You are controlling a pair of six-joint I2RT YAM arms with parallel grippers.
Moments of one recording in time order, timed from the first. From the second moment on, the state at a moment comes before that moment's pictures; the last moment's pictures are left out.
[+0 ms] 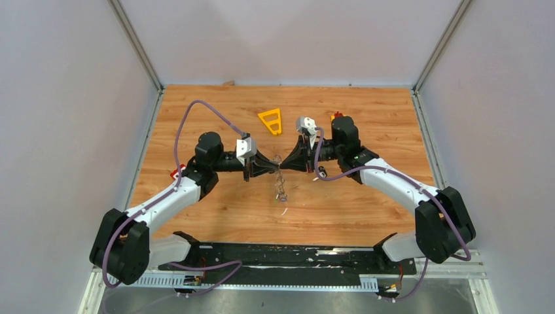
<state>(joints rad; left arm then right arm) -0.47 1.19 0.64 0.43 1.04 0.14 0.55 1.41 0.90 0.25 -1.05 -0.04</state>
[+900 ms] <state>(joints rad) -0.46 1.22 0.64 0.41 1.04 0.10 0.58 1.41 0.90 0.18 -0.98 -0.11</state>
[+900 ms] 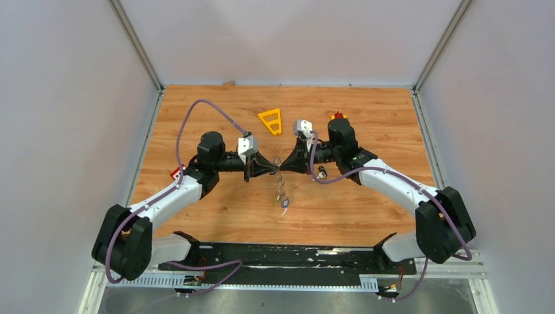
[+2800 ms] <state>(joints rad) -0.59 1.27 1.06 -0.53 0.71 0.53 0.63 1.40 0.99 -0.06 -0.98 -0.31</state>
